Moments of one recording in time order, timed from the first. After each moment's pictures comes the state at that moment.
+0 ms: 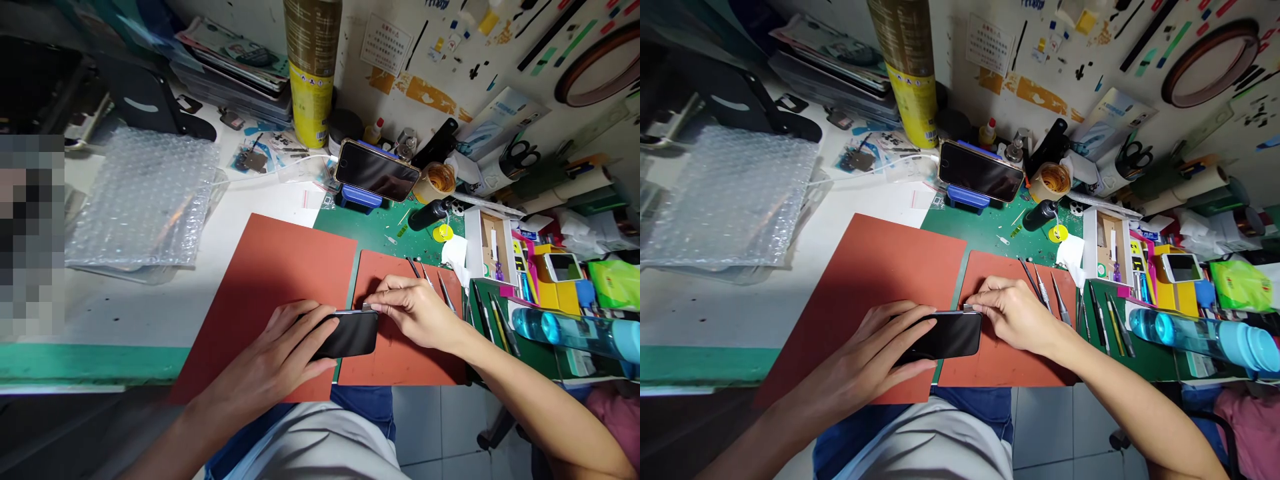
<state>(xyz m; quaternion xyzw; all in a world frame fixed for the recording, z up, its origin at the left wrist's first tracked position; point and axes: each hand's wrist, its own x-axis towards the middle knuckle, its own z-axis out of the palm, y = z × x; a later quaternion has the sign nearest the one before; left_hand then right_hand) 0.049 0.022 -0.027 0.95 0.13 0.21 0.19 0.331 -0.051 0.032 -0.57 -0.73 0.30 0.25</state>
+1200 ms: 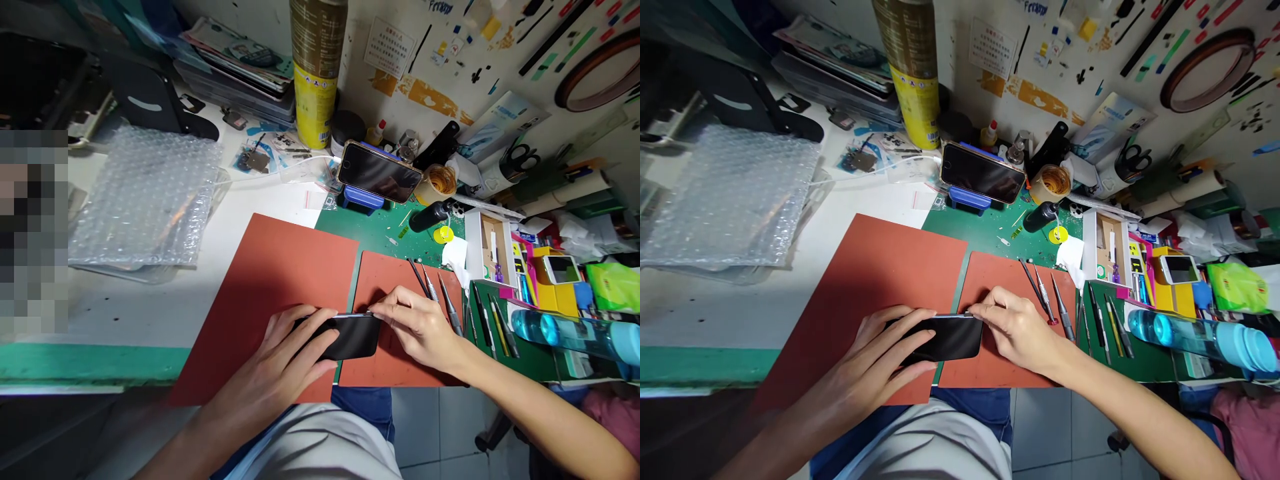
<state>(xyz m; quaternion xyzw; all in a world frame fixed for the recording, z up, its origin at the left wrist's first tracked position) 0.046 0.009 -0.025 0.94 0.16 0.21 0.22 0.325 -0.080 0.016 -0.56 -0.75 0.22 0.30</state>
